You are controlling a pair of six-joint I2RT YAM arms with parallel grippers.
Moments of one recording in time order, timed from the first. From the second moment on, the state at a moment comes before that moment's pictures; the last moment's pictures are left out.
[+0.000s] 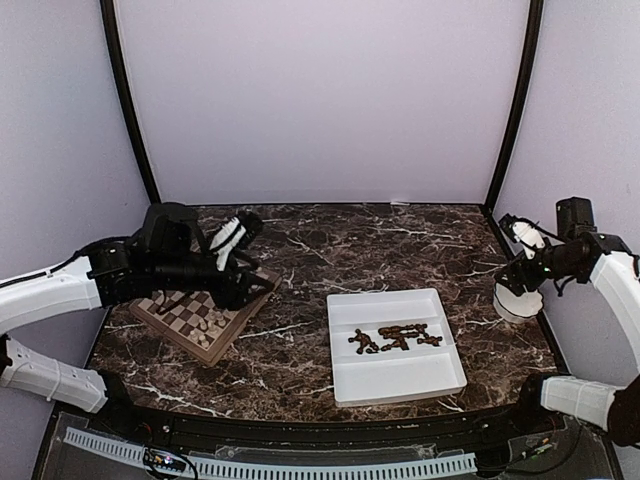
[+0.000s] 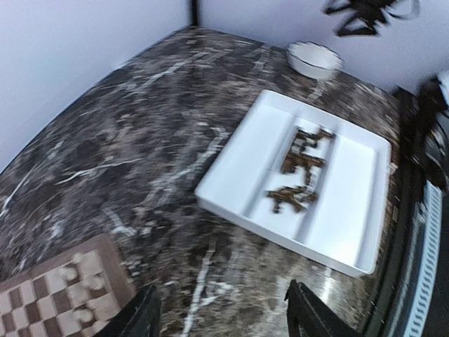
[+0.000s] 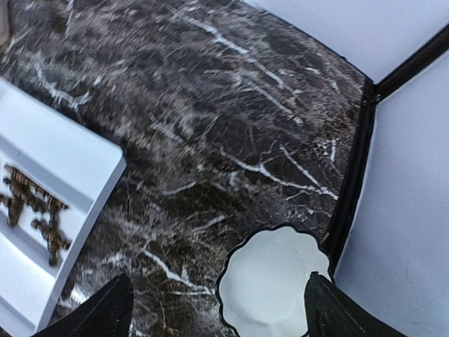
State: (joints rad) left arm -0.75 1.11 0.90 -0.31 0.14 0.06; right arm -0.12 0.96 0.89 -0.79 -0.30 -0.62
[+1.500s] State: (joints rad) left arm -1.41 2.16 1.55 -0.24 -0.06 0.32; right arm -0.12 0.76 0.69 -1.03 -0.36 -0.97
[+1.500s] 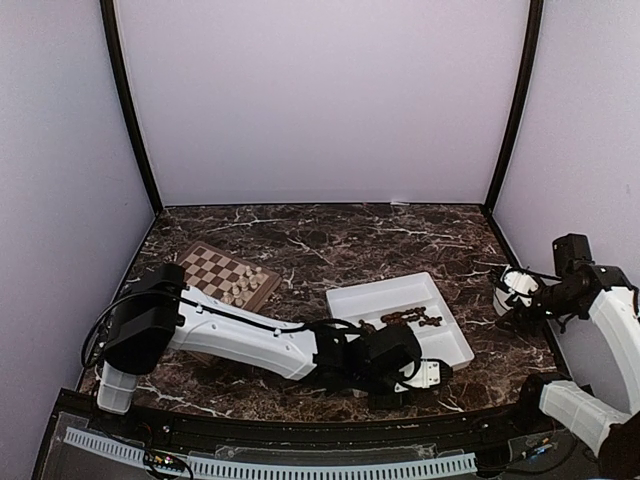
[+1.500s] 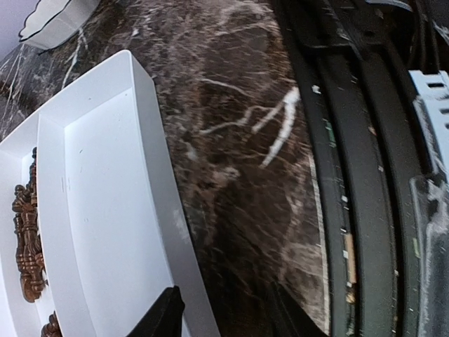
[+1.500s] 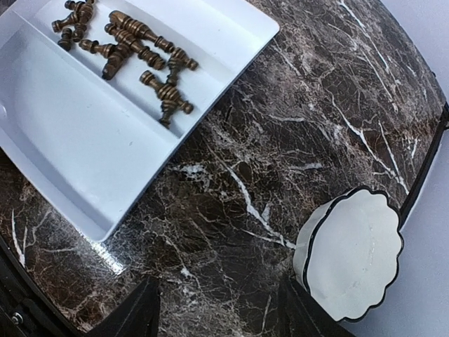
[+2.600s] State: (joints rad) left arm -0.74 1.62 1.54 -0.32 -0.15 -0.07; right arm -0.08 0.88 0.73 -0.86 -0.47 -0.82
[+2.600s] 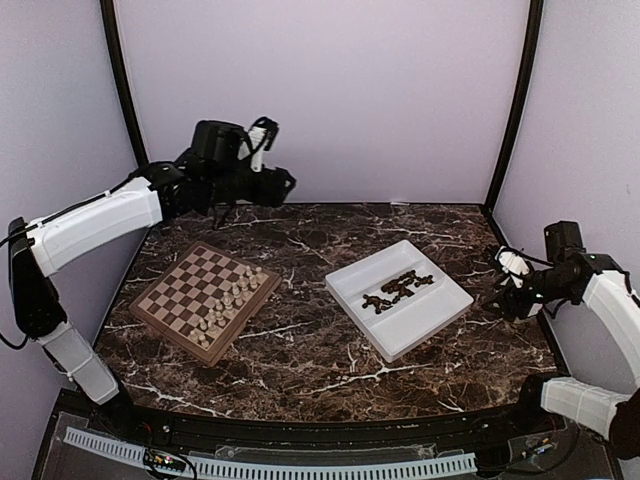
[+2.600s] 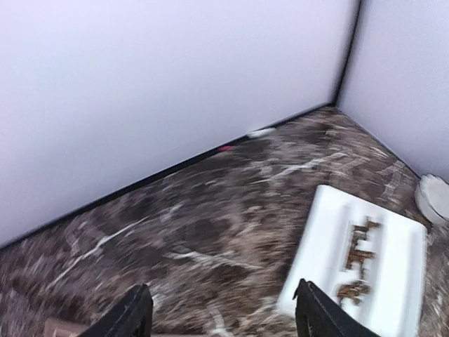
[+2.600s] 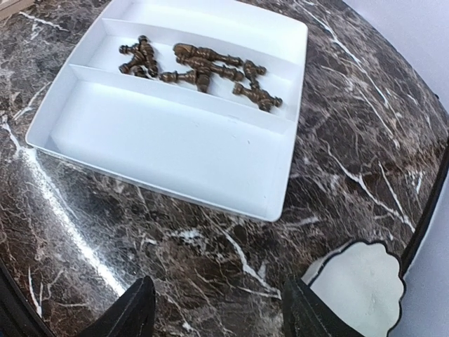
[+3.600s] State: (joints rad) left arm 0.18 1.83 1.14 -0.42 -0.01 -0.30; right arm 0.29 0.95 0.71 -0.72 -0.43 -0.65
